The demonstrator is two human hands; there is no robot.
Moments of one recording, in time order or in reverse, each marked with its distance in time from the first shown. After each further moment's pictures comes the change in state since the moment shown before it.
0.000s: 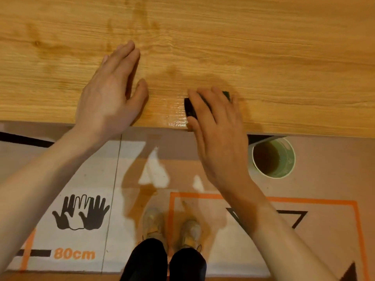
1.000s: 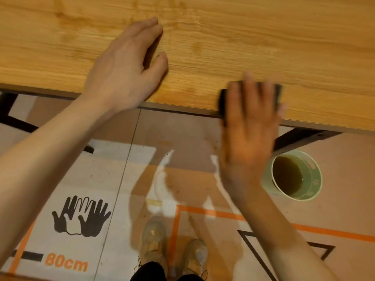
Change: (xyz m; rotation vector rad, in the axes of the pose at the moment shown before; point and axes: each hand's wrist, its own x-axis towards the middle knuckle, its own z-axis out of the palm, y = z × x) left_hand -0.002 -0.005 0.003 0.035 0.052 0.018; right_hand -0.031 0.010 0.045 -0.065 0.419 -0.085
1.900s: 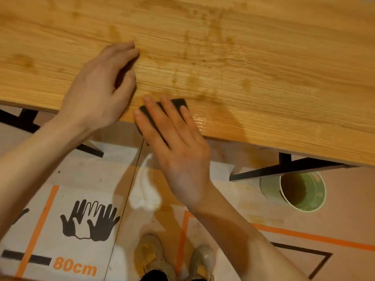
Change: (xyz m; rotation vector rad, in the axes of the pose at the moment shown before) left_hand -0.011 -0.116 -0.052 -0.039 0.014 -0.019; right_hand 0.034 -0.138 0.060 0.208 -0.135 -0.256
